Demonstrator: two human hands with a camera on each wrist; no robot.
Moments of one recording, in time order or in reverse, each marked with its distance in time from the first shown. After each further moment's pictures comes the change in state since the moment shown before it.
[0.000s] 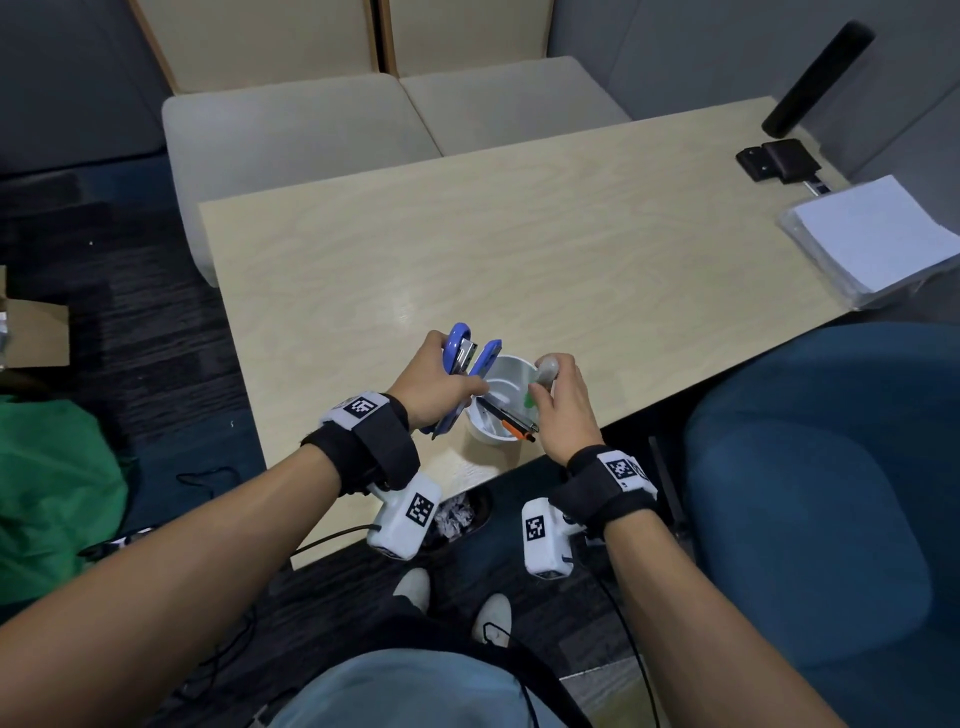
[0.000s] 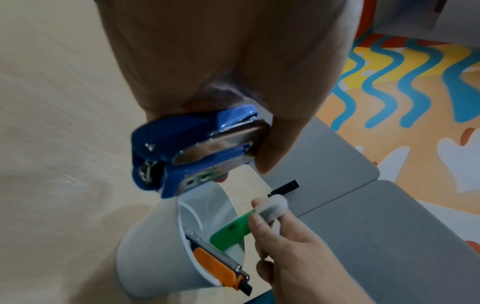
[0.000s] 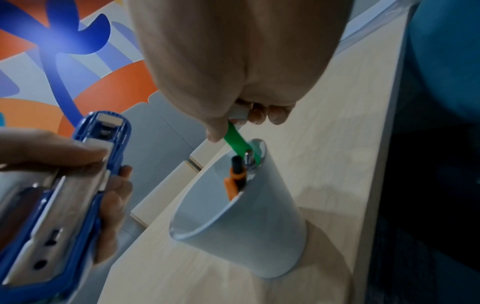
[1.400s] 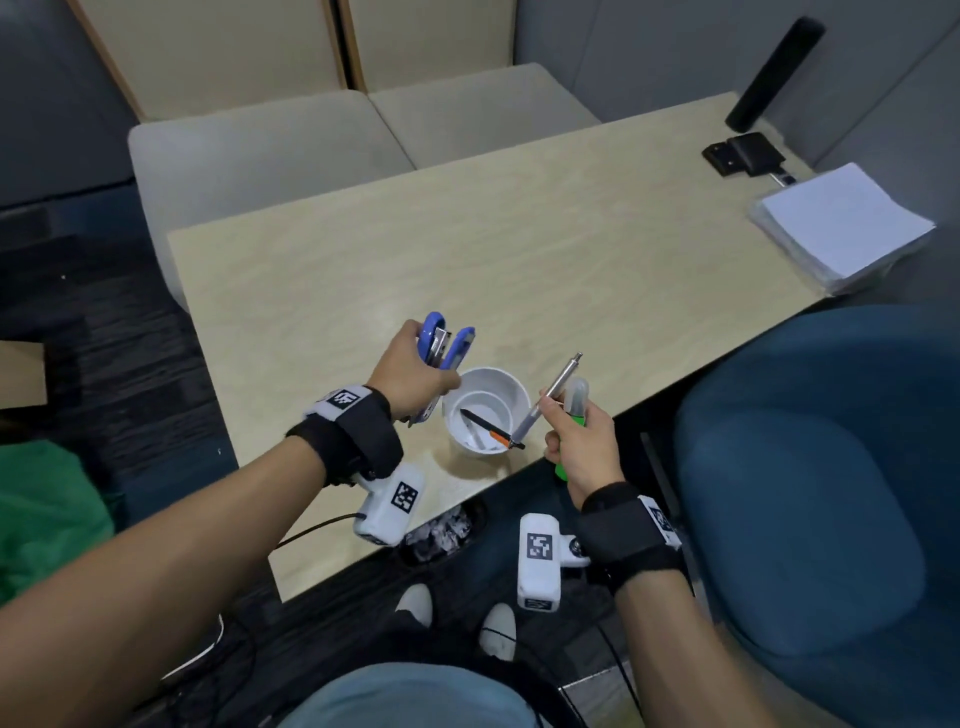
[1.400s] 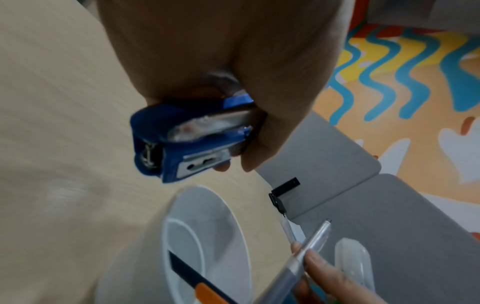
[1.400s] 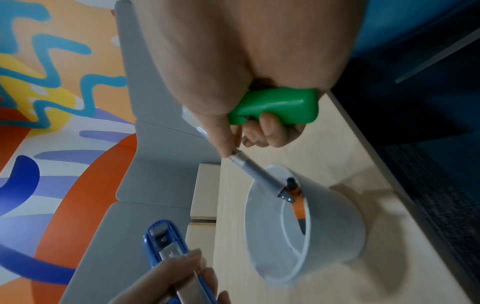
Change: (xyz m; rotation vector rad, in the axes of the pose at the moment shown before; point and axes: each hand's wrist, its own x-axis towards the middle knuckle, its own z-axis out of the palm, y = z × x) left_hand 0.036 0.005 -0.006 0.139 0.096 0.106; right_hand -0.030 0.002 -0.019 0.800 0.177 0.398
